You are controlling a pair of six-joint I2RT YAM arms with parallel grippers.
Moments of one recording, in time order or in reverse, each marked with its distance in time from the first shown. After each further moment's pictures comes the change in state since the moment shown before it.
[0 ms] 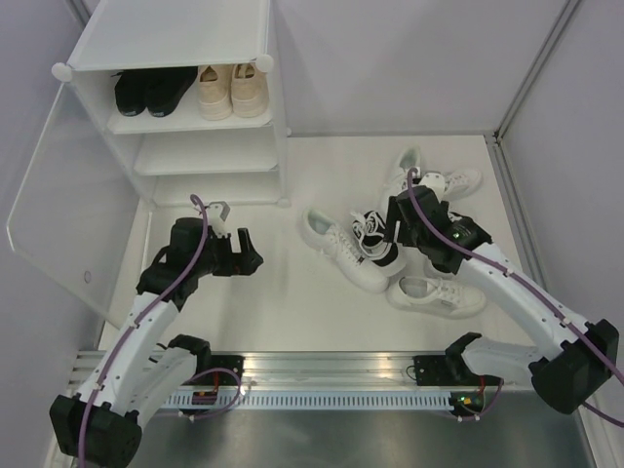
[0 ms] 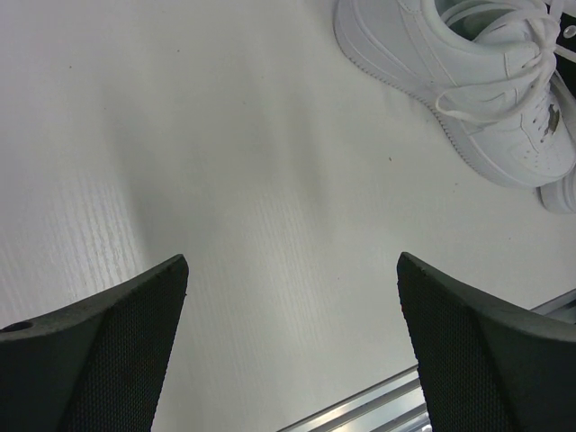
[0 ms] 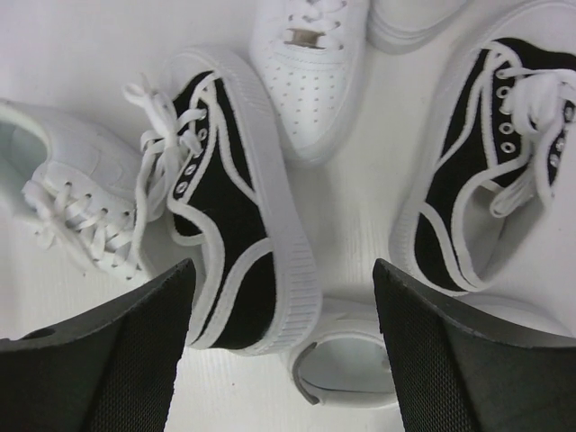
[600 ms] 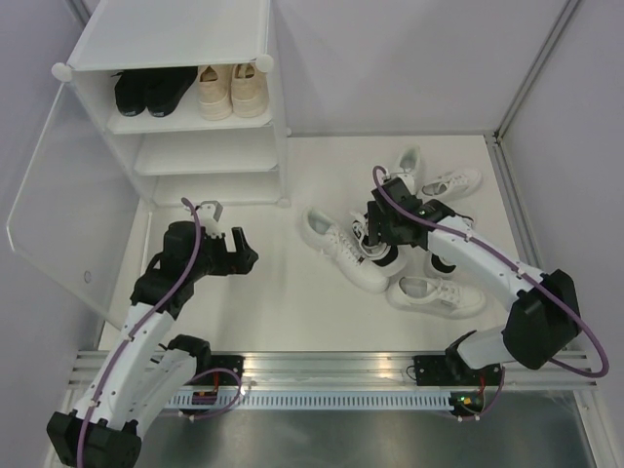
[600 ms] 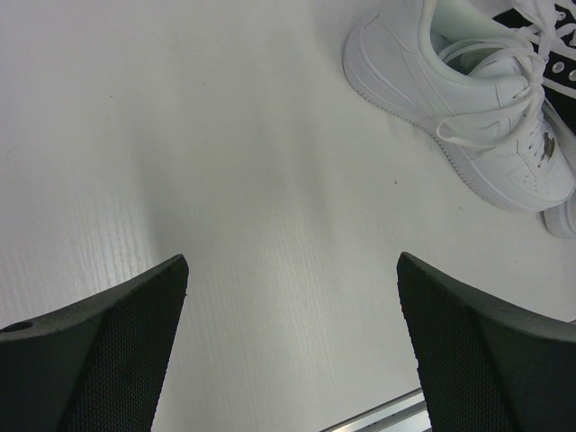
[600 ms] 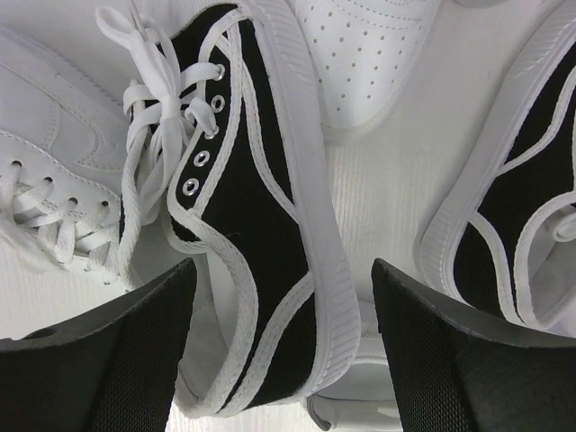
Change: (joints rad) left arm 0.000 -0.072 -0.007 0.009 -0.061 0.001; right arm 0.000 0.279 0.104 -0.023 -0.112 -0.077
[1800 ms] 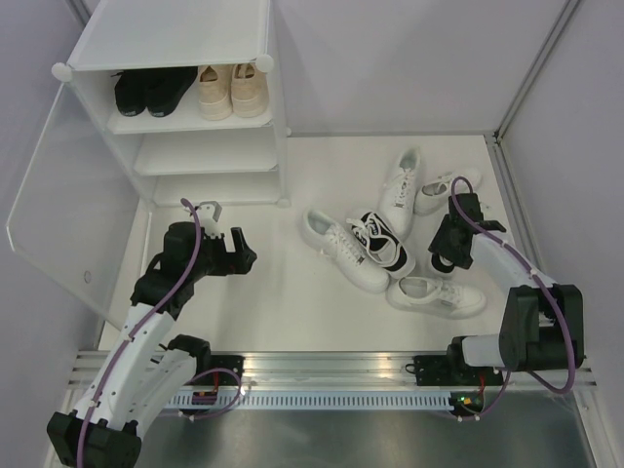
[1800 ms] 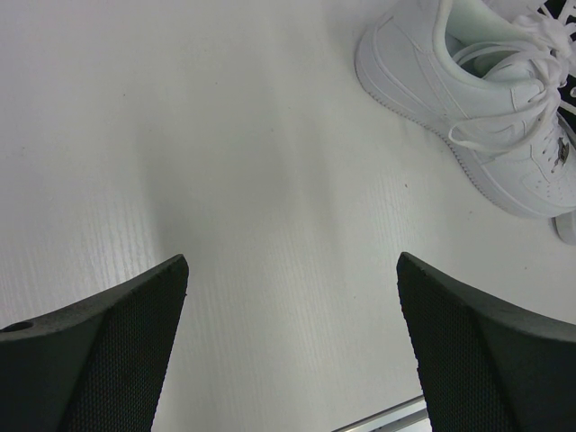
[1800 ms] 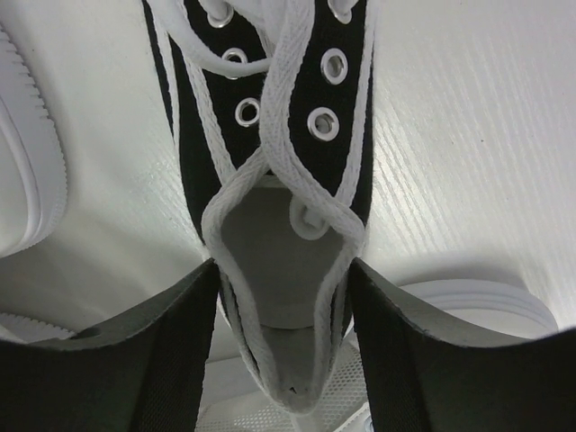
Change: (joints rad) left arm 0.000 -0.007 -0.006 0.000 -0.027 0.000; right arm -0.545 -0.060 -0.336 0.173 -0.128 0.087
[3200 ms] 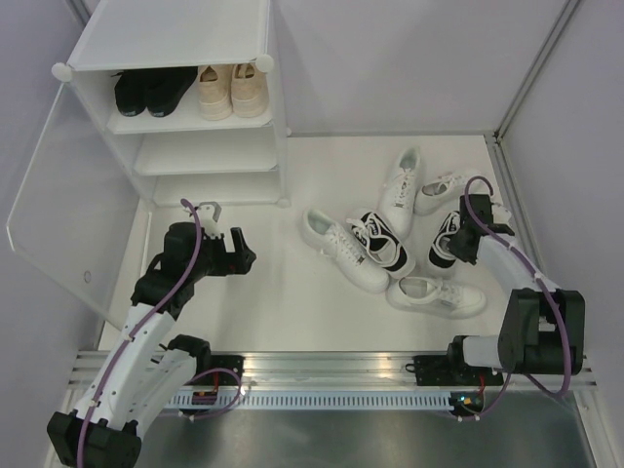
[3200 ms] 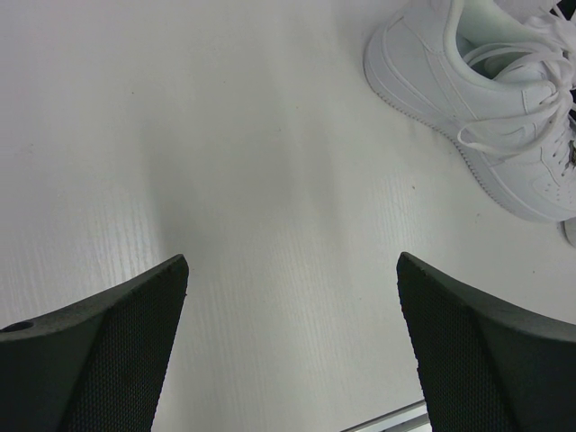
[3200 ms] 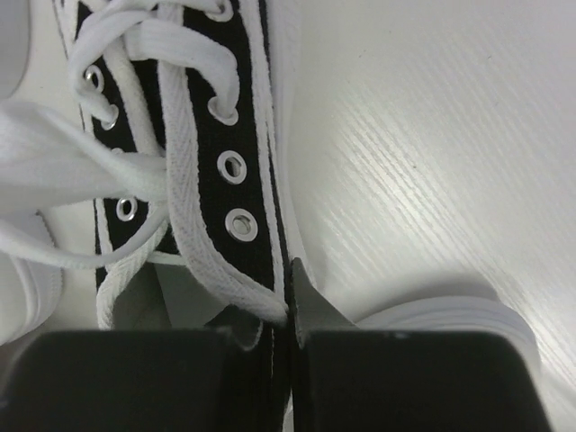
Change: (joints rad) left arm 0.000 0.000 -0.005 0.000 -0.008 0.000; right arm -0.078 -0.003 -0.021 0.062 0.083 0.094
